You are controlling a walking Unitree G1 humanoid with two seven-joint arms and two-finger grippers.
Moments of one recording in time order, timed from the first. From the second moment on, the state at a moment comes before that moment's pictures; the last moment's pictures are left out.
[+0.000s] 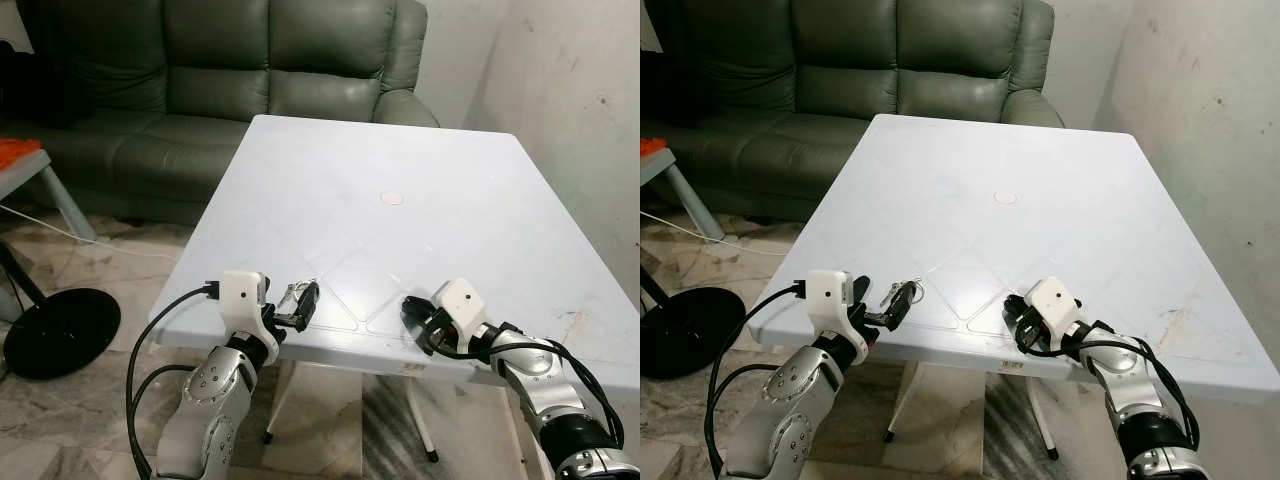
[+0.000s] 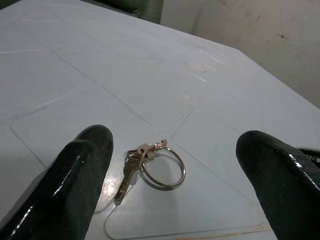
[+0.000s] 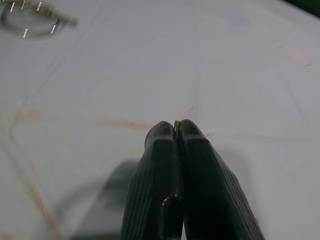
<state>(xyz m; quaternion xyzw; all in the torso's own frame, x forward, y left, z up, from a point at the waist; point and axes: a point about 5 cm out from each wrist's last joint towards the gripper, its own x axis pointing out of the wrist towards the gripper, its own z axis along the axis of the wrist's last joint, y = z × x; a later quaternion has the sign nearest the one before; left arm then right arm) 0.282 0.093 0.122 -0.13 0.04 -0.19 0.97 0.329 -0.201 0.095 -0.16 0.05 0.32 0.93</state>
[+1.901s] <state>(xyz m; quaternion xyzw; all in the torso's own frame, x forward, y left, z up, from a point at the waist) 0.287 0.090 0.126 -0.13 0.03 -0.19 0.97 0.328 -0.165 0.117 -0.16 0.00 0.36 0.92</state>
